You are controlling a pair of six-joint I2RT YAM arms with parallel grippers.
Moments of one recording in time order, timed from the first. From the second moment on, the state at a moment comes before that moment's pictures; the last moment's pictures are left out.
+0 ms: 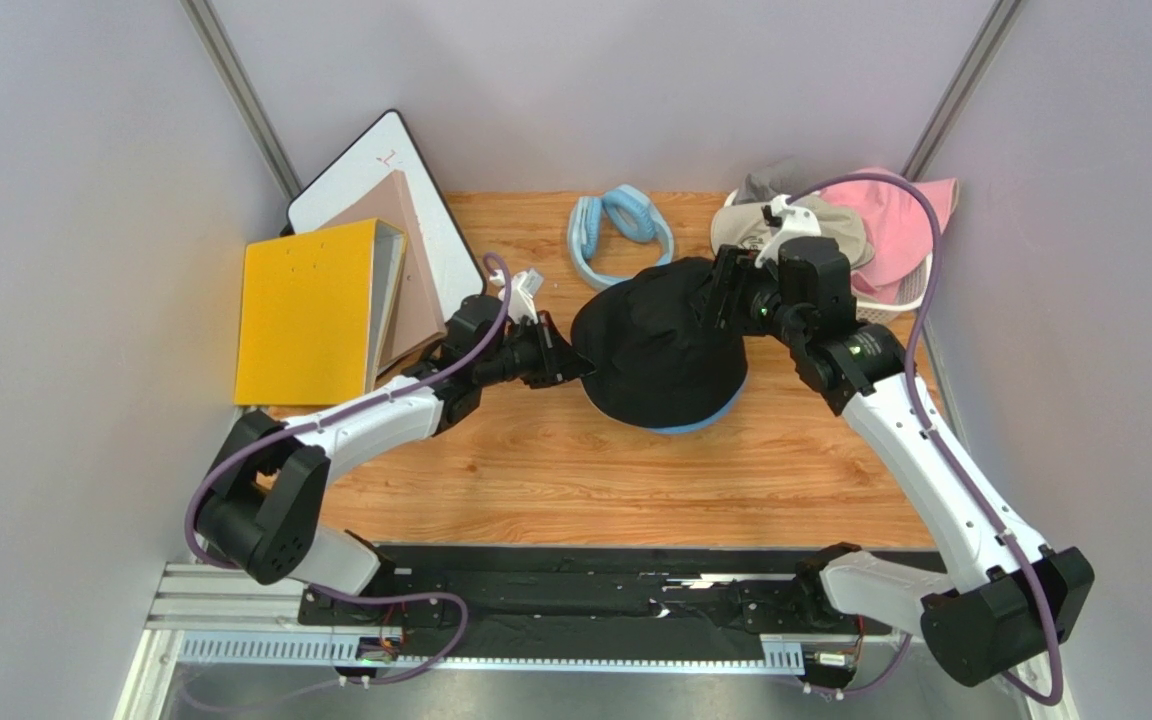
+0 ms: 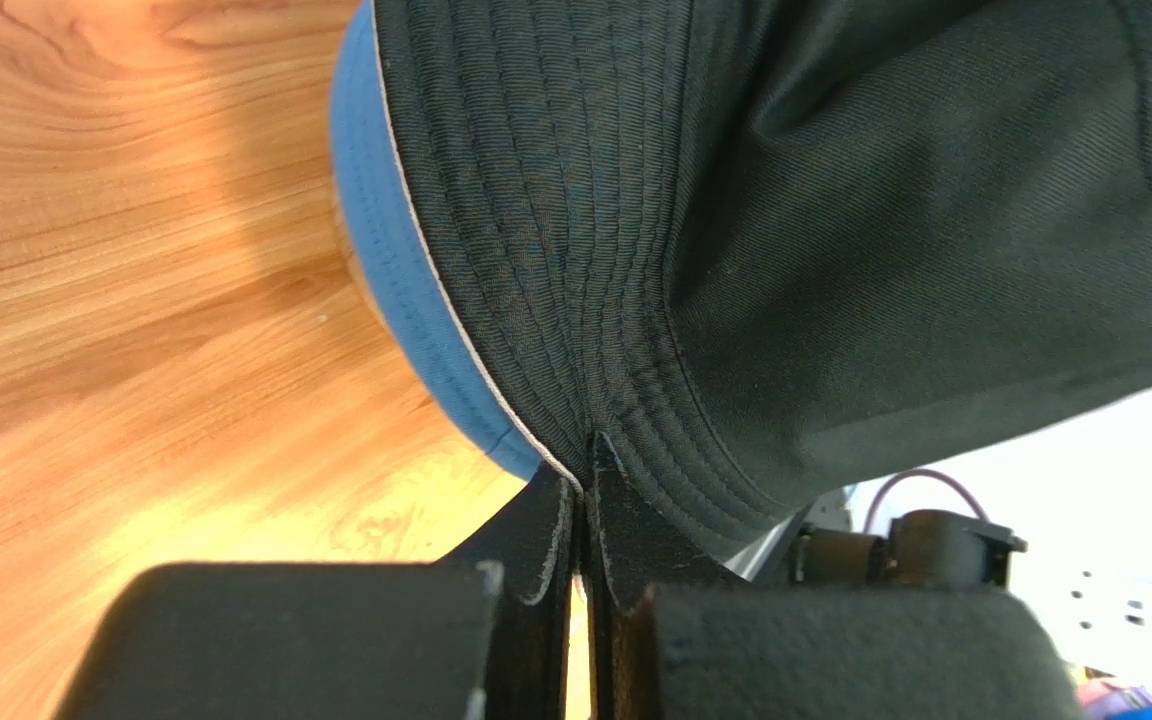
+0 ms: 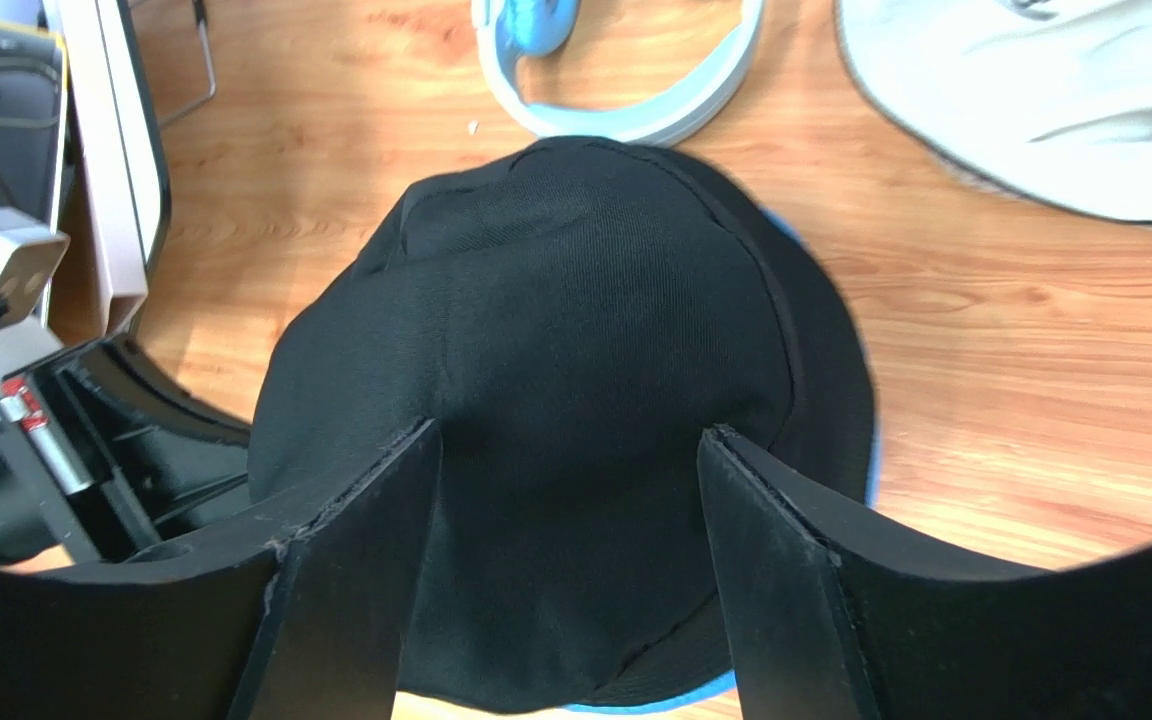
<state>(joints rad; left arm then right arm) -0.57 1.44 0.79 0.25 0.38 -0.76 0.38 1.14 1.18 -0.48 0.01 0.41</state>
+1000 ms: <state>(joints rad) -0.57 1.60 1.02 0.05 0.26 -0.56 0.03 1.00 0.93 -0.49 -0.16 0.48</state>
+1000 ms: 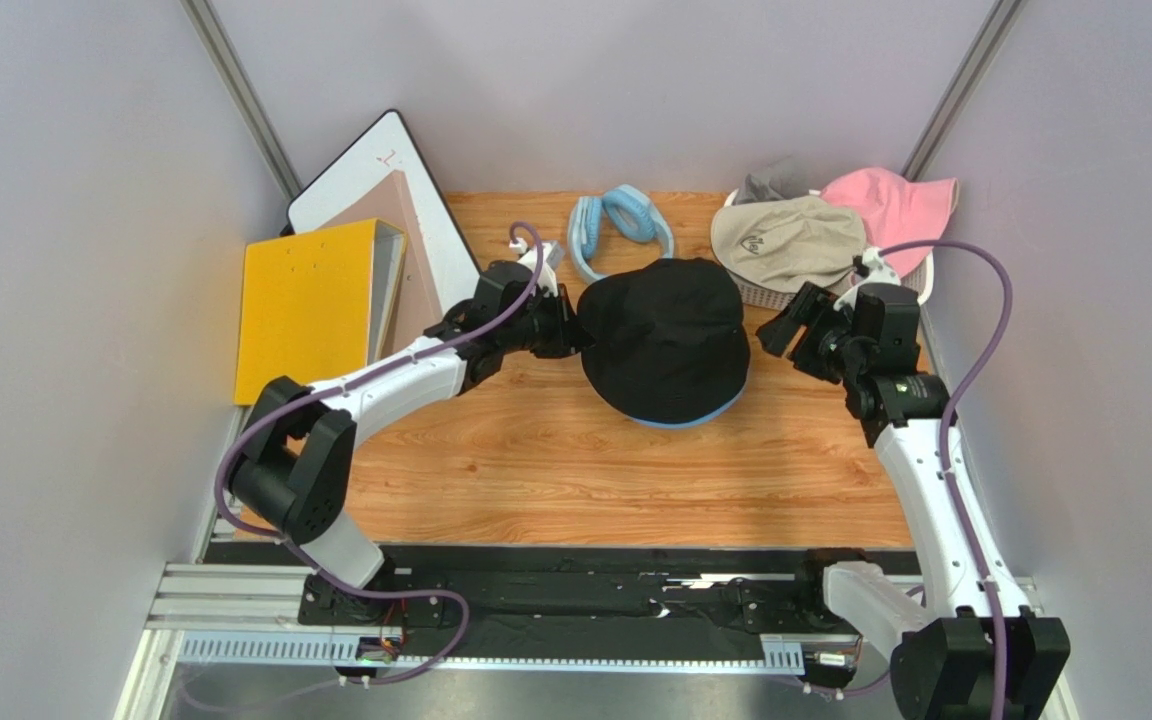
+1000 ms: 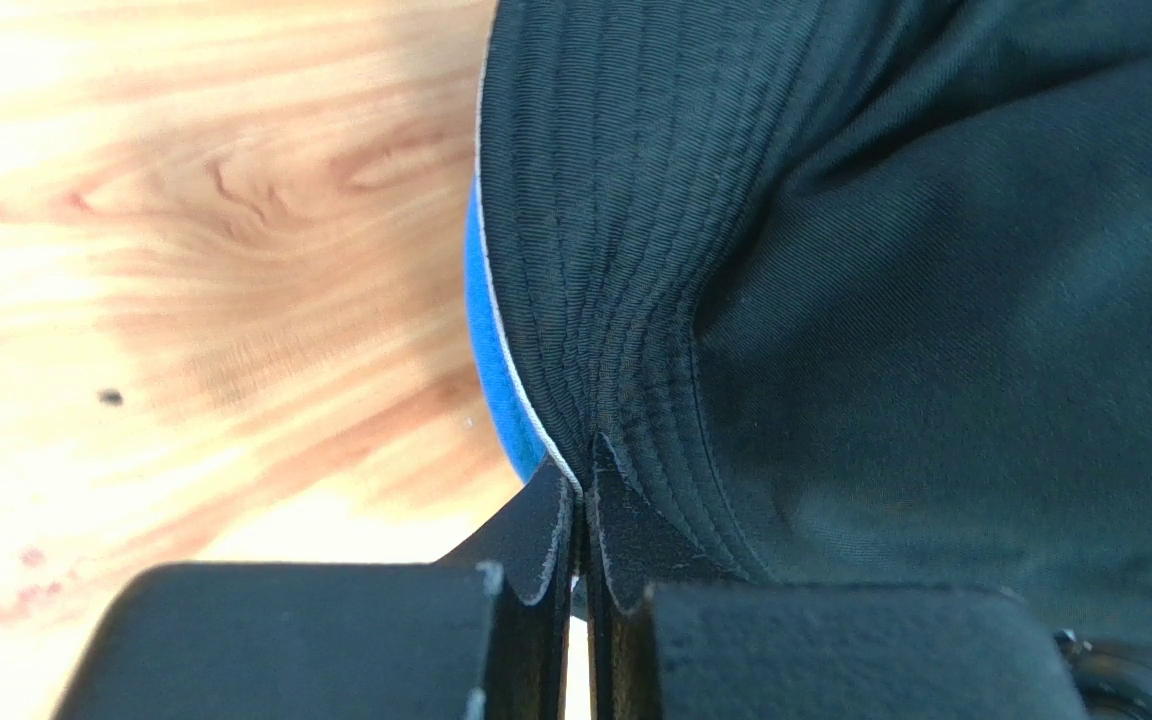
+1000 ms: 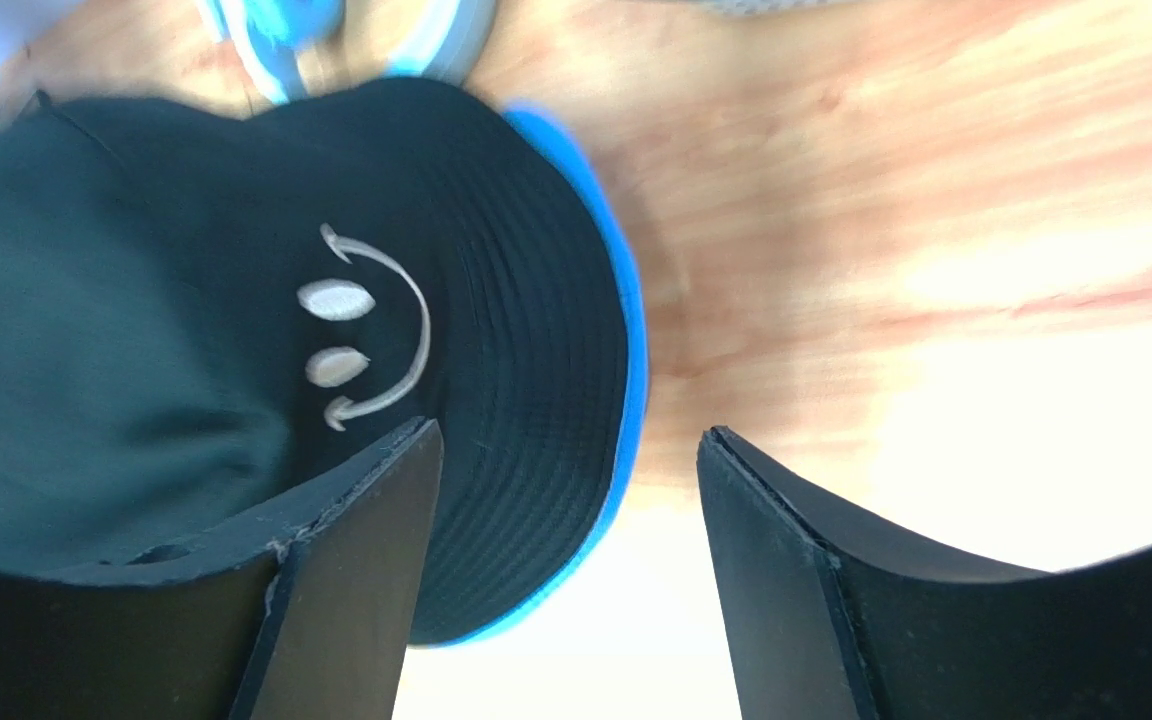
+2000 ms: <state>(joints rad) -0.57 1.72 1.17 -0.04 0.25 -0.45 -0.05 1.02 0.57 -0.05 -0.57 0.54</state>
